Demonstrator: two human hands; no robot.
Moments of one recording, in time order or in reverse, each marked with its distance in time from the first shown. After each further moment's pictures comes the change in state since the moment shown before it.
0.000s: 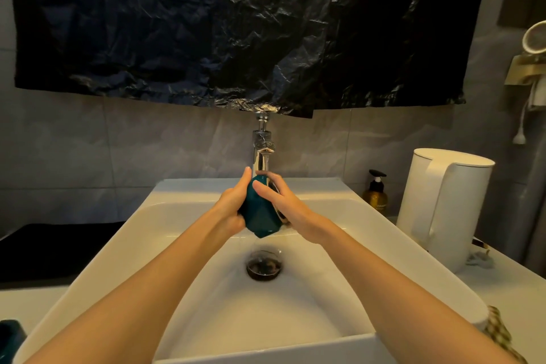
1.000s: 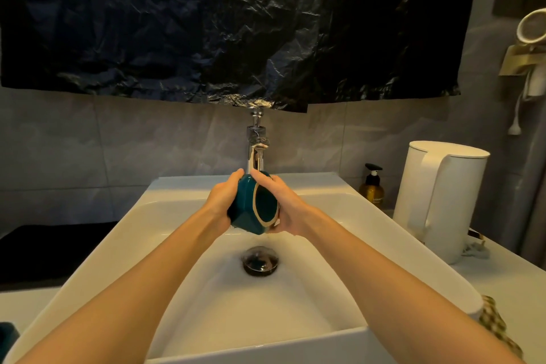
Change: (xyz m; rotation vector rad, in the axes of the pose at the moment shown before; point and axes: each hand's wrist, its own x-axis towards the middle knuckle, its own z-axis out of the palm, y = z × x) left_hand 0.031 -0.009 -0.012 0.138 0.124 0.029; right_hand 0.008 -0.002 0.002 0.250 0.092 0.349
